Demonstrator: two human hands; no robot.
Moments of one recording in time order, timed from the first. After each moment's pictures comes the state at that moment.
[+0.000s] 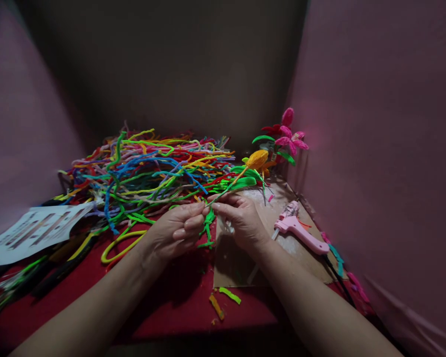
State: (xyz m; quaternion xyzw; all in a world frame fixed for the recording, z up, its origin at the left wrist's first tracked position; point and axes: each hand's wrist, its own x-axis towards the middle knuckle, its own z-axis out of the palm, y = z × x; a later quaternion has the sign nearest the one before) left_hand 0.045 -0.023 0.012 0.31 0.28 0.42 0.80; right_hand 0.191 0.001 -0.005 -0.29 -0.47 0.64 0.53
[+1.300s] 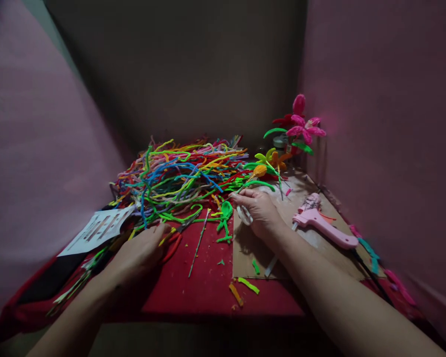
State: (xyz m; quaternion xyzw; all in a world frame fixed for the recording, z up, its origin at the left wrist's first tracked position) left_hand -0.059 -0.080 -0.004 0.71 0.70 -0.07 -0.01; right_hand 0.194 0.011 -0.007 -0.32 -0.38 0.70 0.52
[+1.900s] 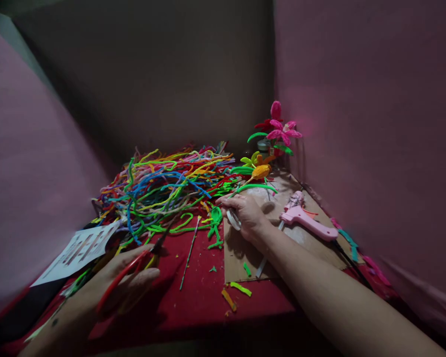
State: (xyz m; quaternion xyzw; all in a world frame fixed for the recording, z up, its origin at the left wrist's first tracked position) left_hand -0.049 -0.107 0.020 0.63 0.63 0.20 0.40; right_hand 0.196 0.015 -0.010 -0.29 -0.36 0.72 0.52
